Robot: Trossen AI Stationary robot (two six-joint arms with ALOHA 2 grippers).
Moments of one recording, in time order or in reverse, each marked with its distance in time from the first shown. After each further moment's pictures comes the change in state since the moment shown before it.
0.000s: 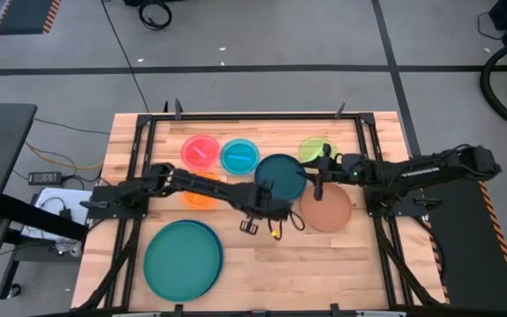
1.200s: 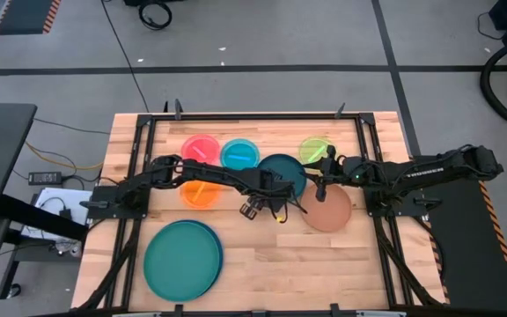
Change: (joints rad) left arm 0.123 0.062 -0.059 0.152 0.101 0.382; right arm 0.038 -0.050 0.000 -0.108 0.068 0.016
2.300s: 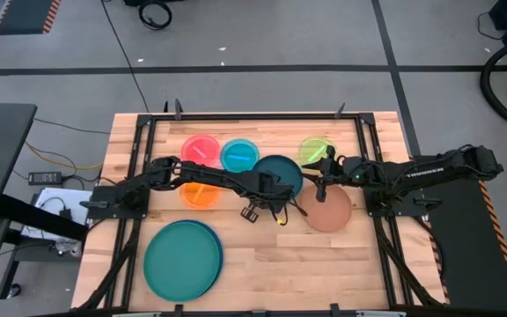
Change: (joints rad) left arm -0.043 -0.029 0.002 -0.029 -0.011 -0.133; right arm 0.003 0.001 0.000 0.007 -0.011 -0.010
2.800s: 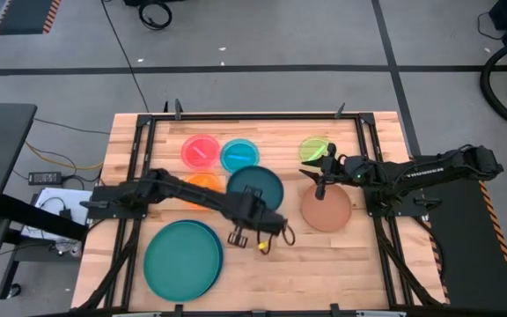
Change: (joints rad) left arm -0.212 -0.062 0.243 -0.501 -0.038 -0.510; right arm 0.000 0.001 0.000 0.059 0.040 -0.045
